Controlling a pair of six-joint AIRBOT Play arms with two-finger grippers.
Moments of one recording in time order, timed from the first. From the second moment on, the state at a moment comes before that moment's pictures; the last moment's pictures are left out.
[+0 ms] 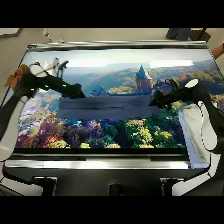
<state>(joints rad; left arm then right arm) -0.16 -1.72 1.65 0.95 -1.30 -1.41 -0.17 -1.78 1.51 -0.88 1.31 1.52</state>
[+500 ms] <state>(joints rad) -0.46 -1.93 1.63 0.73 -1.06 -1.46 -0.03 -1.31 1.51 -0.99 1.42 1.70</state>
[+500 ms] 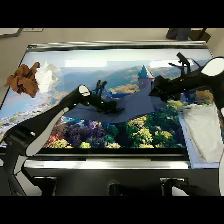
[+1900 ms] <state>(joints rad) 0.02 -1.32 1.64 0.95 -1.01 -1.45 0.30 -1.78 1.51 -0.56 1.00 1.73</state>
